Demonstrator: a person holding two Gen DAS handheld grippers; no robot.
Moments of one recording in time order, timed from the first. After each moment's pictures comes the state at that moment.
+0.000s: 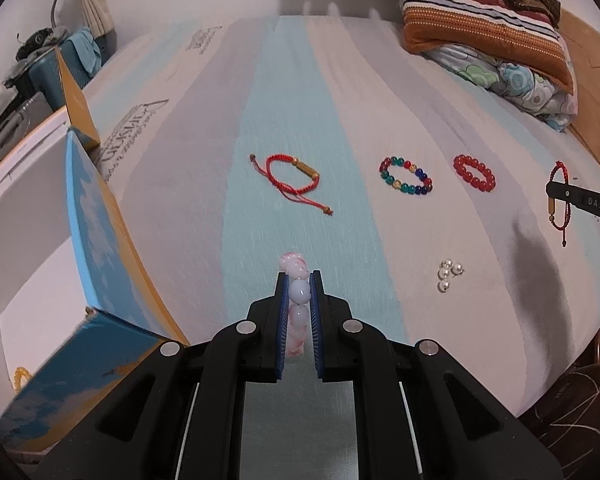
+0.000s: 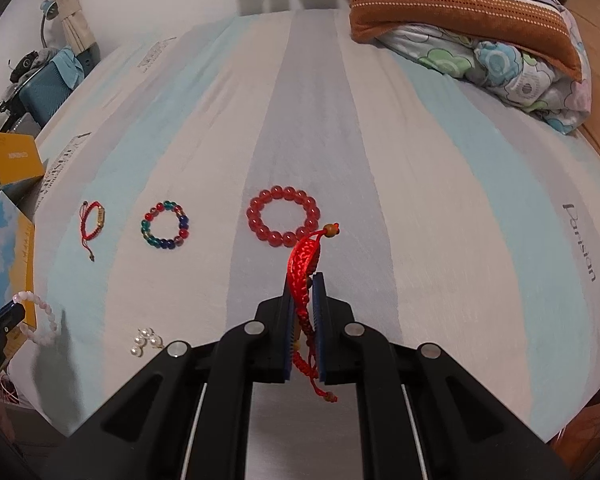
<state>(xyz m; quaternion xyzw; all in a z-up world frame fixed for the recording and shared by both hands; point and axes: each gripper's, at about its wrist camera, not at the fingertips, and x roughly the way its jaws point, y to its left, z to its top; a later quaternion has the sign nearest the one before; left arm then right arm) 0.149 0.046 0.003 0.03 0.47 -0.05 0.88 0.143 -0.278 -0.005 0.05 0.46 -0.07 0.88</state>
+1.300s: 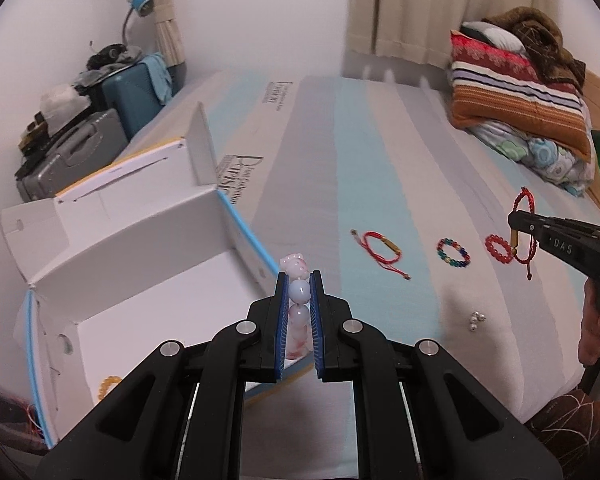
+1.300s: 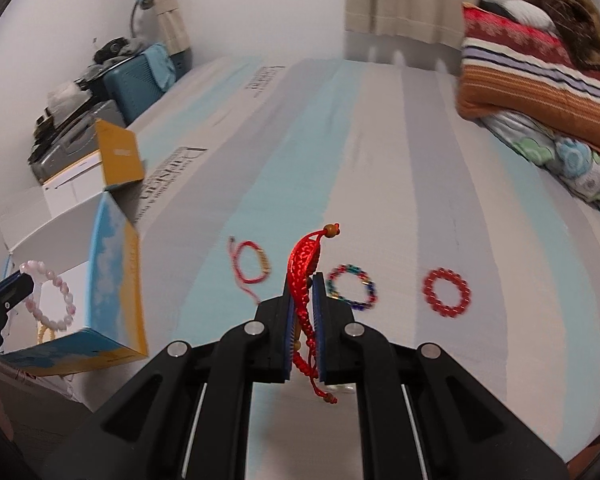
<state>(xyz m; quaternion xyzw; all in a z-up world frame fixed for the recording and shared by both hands) 0.104 0.154 0.113 0.00 0.39 0.03 0.92 0.158 -0.095 0.082 0.00 0.41 0.05 0.91</state>
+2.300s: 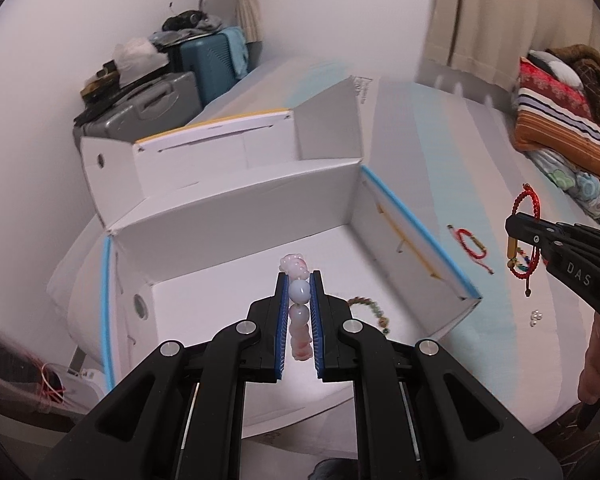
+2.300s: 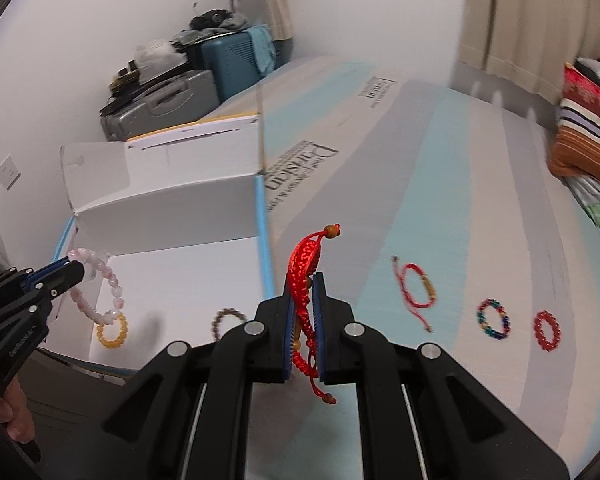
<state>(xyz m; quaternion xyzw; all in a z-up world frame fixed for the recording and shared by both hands) 0.053 0.289 0.104 -0.05 0.40 0.11 0.91 0.139 0.100 0.091 -0.06 0.39 0.17 0.90</state>
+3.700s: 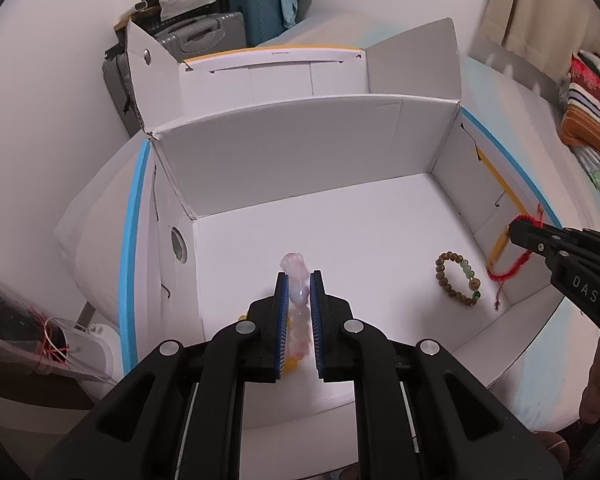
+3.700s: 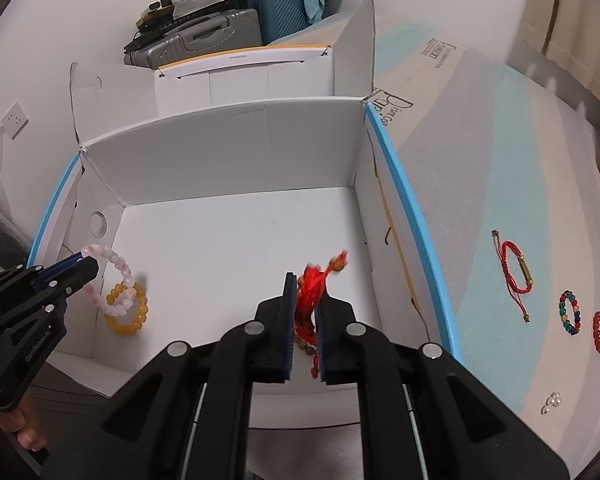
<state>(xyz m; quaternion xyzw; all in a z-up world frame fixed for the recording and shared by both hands) 0.043 0.360 0.032 -0.08 0.45 0.17 0.87 0.150 0.190 0.016 -0.09 0.46 0.20 0.86</state>
